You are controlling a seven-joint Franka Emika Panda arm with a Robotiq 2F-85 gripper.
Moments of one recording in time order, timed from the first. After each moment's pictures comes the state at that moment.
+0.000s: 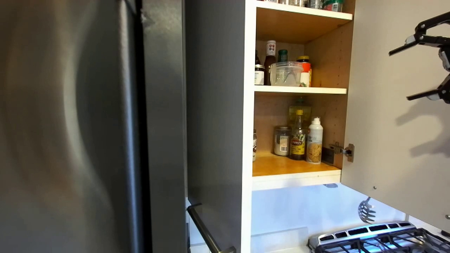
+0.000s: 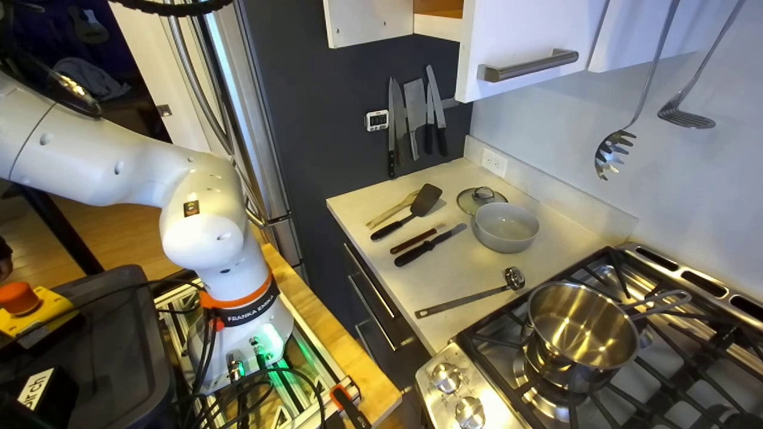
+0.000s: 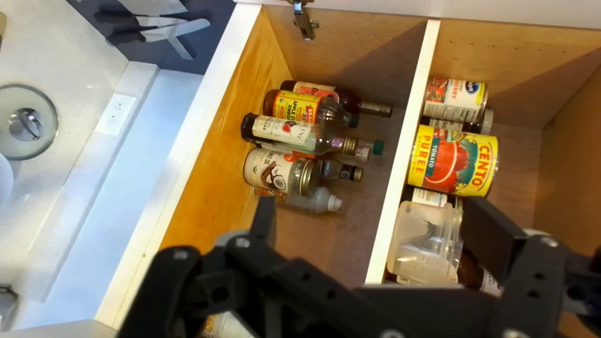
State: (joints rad) arm -0.27 -0.81 -0.18 -1.85 0.77 1.89 0.63
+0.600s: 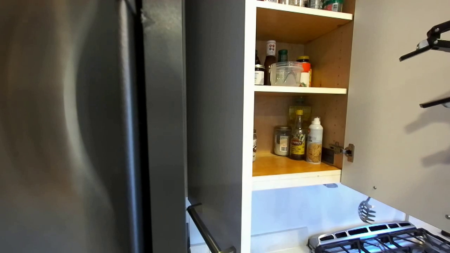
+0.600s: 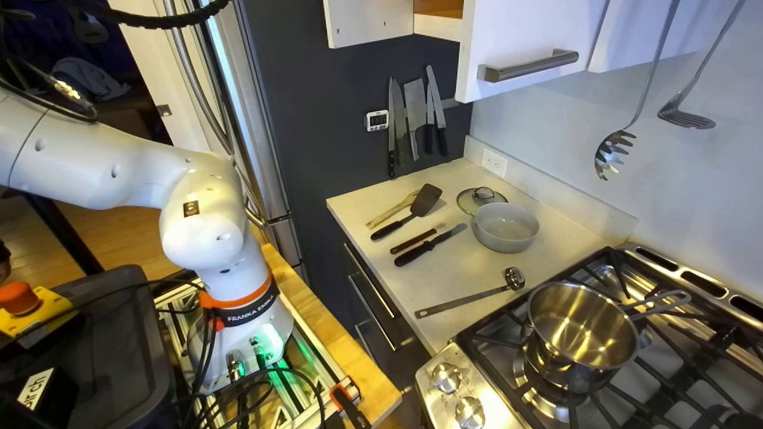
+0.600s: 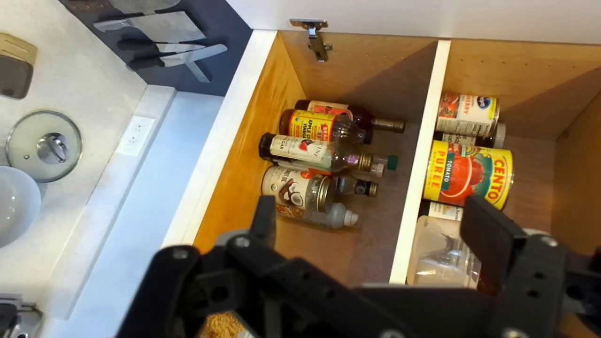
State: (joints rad) arm -0.27 -0.85 -0.20 -1.89 0.77 1.84 0.65
